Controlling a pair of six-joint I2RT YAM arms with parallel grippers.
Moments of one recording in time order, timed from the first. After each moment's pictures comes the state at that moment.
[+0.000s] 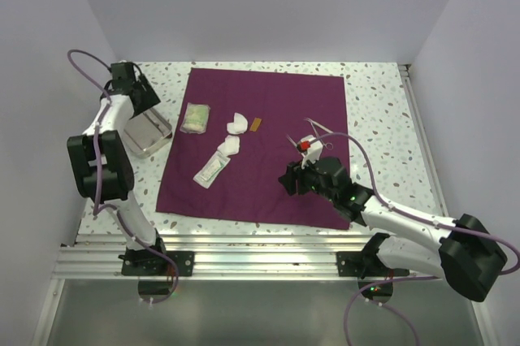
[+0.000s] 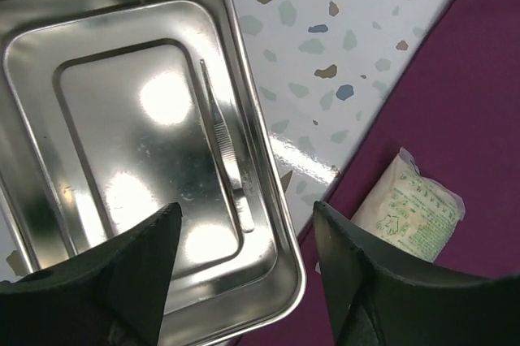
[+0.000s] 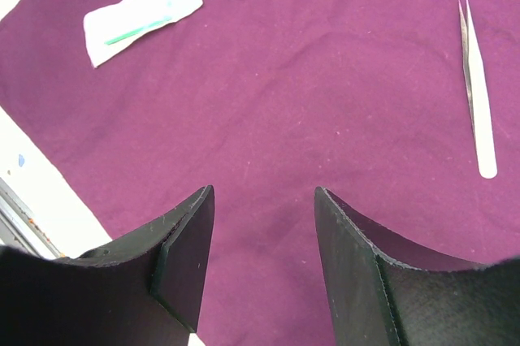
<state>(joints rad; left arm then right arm) 0.19 1.85 1.43 -0.39 -0.09 -0.37 0.78 1.08 0.45 0.20 0.04 0.31</state>
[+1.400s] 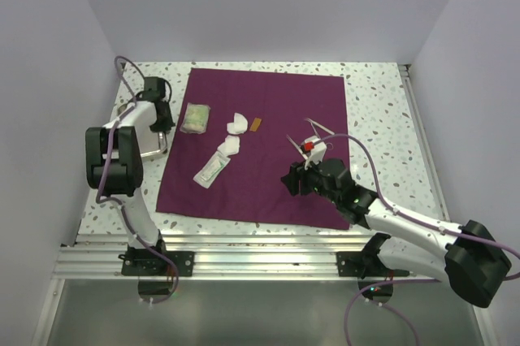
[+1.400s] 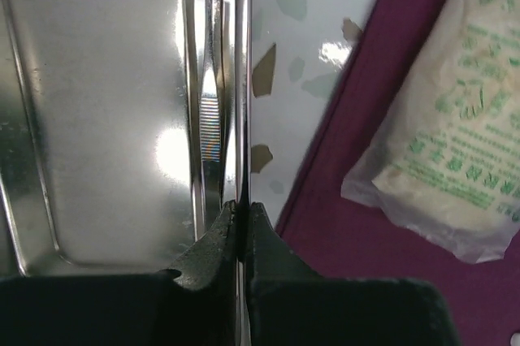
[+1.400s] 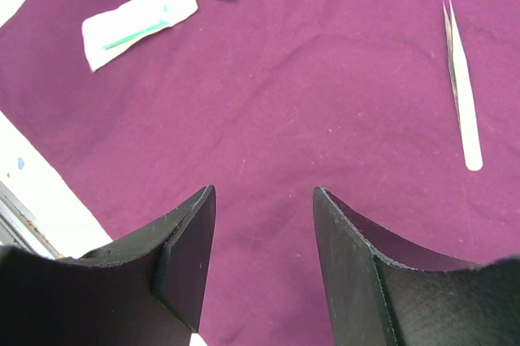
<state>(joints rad) 0.06 1.94 1.37 -0.48 -0.16 -0.21 0.78 1.03 0.43 0.18 0.06 0.31</state>
